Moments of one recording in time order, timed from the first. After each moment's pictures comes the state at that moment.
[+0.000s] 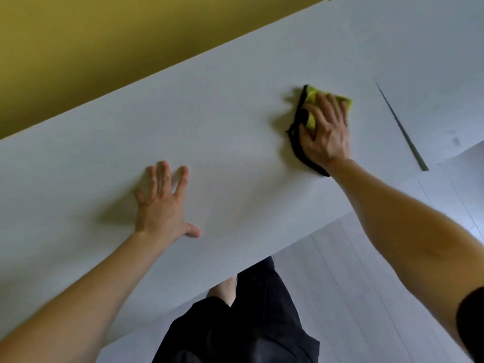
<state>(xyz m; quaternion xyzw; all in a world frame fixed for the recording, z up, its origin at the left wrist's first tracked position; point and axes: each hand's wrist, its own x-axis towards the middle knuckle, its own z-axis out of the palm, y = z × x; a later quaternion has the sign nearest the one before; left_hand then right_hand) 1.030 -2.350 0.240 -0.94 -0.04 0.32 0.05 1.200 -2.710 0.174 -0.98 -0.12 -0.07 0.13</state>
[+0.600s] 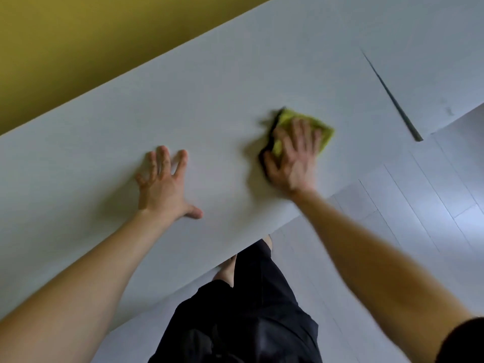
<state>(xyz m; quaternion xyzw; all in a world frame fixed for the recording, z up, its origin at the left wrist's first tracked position) 1.030 -2.348 0.238 -0.95 -0.05 0.31 0.03 1.078 -2.641 0.173 -0.98 -0.06 -0.07 0.17</state>
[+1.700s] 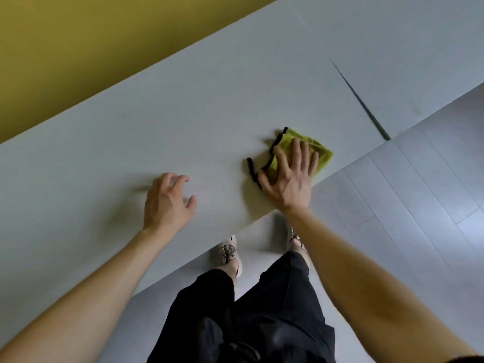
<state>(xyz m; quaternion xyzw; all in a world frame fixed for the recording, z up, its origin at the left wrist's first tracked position) 0.984 -2.404 0.215 -0.99 -0.05 0.09 -0.13 1.038 -2.710 0.167 -0.99 -0.02 -0.03 0.16</state>
